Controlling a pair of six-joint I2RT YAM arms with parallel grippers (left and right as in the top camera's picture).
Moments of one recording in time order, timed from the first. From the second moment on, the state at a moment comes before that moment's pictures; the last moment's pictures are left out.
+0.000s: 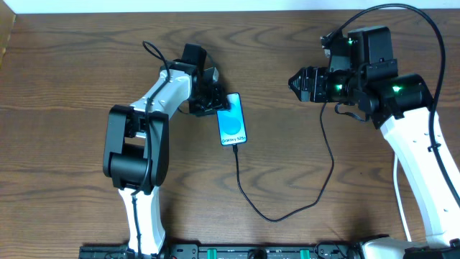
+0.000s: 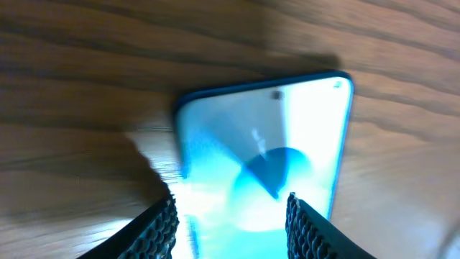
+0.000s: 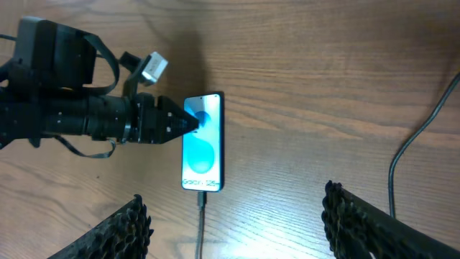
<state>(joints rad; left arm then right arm) -0.21 2.14 1.50 -0.76 0.39 -0.33 0.24 1.49 1.46 -0.88 -0.34 0.30</state>
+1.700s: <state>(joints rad) -0.13 1.42 1.57 -0.98 0.04 -0.30 -0.50 1.79 1.46 -0.79 -0.41 0.17</state>
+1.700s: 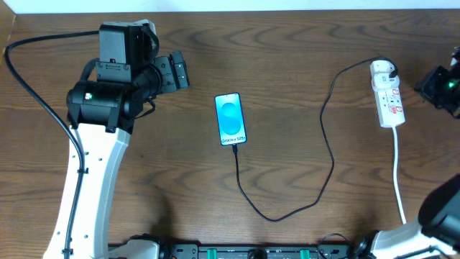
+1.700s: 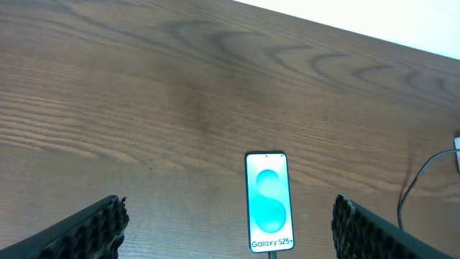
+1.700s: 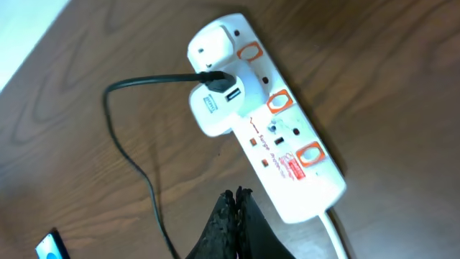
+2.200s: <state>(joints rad) -0.13 1.42 1.57 -0.98 0.04 -0.30 -0.51 1.97 1.46 -0.62 -0.46 0.15</state>
